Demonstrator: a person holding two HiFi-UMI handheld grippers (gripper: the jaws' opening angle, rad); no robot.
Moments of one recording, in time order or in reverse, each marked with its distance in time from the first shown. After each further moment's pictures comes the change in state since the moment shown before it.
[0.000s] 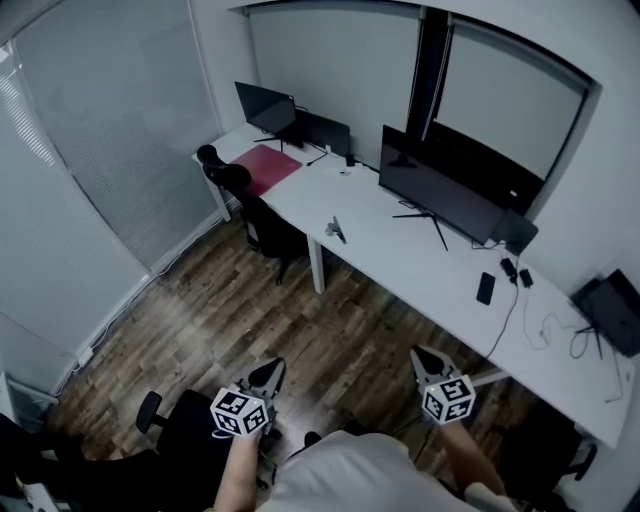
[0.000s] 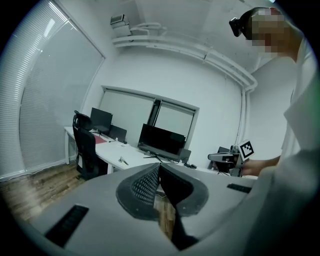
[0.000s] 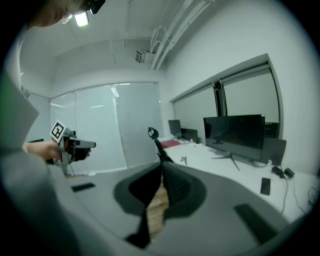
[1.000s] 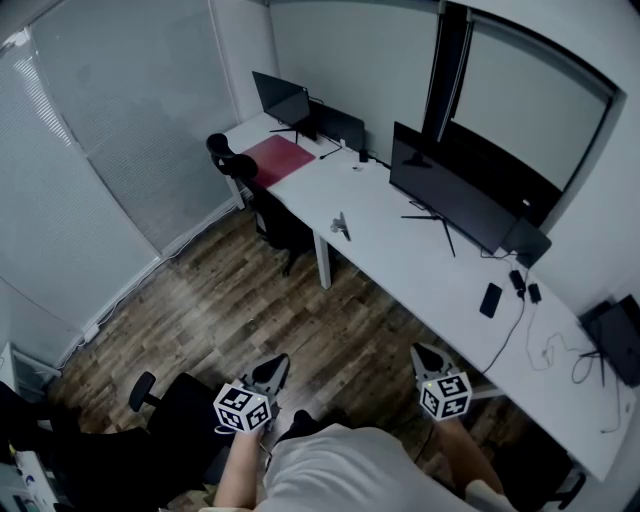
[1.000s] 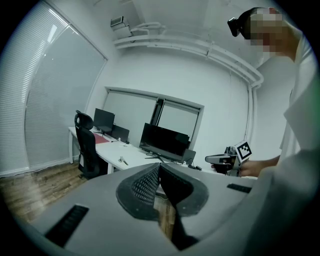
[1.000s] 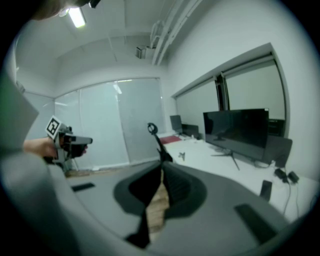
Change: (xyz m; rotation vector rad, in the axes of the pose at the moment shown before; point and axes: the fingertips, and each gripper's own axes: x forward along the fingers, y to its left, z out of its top) left arm 0.046 -0.041 -0.012 -0.007 -0.016 0.075; right arm 0.015 -0.067 -0.015 -0.020 0.054 0.054
